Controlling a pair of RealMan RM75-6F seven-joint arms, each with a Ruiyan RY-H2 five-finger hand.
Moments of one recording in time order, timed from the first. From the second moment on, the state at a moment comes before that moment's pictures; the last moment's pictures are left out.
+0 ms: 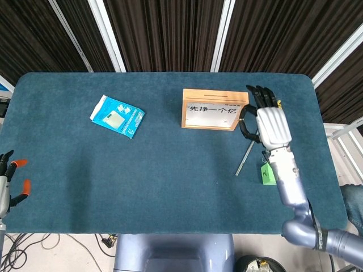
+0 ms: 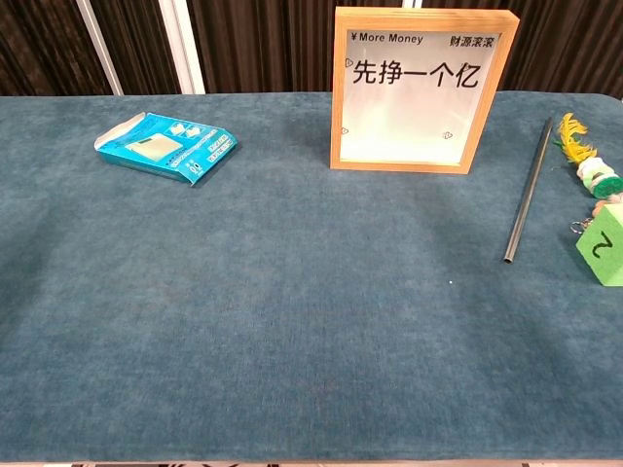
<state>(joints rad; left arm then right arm) -0.07 -1.17 -0.12 -1.69 1.31 1.49 0.10 0.64 -1.27 0.50 -1.71 -1.08 1.12 -0.25</state>
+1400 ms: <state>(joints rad) -0.10 -1.21 -0.15 -1.70 1.19 1.44 0.22 1.20 -1.49 0.44 -0.82 -0.53 0.56 -0.40</state>
